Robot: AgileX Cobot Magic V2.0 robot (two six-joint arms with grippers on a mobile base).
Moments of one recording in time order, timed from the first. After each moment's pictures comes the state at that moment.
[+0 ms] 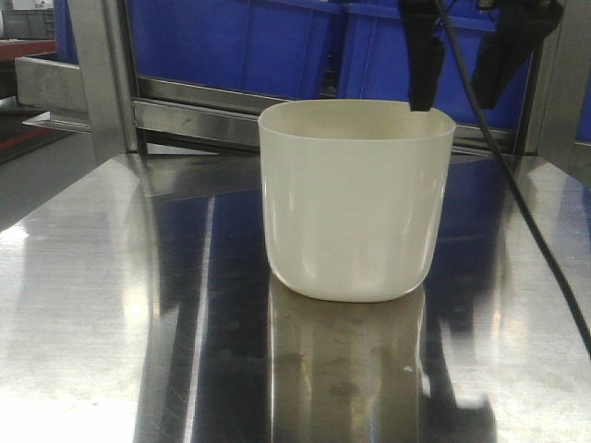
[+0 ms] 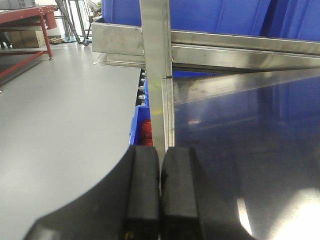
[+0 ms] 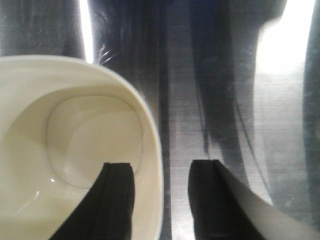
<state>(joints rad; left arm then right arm) -0.13 -0.01 0.01 0.00 0.16 0.04 0.57 1.67 -1.53 -0.19 1.19 0.74</state>
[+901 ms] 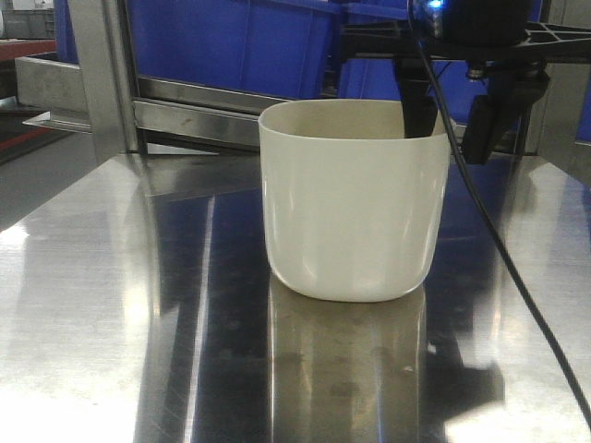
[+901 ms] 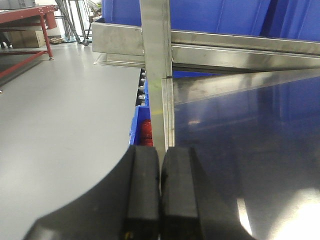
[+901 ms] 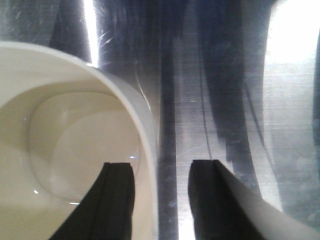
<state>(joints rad) -0.13 -0.01 0.01 0.00 0.16 0.04 0.54 1.68 -1.41 -0.16 1.07 0.74</state>
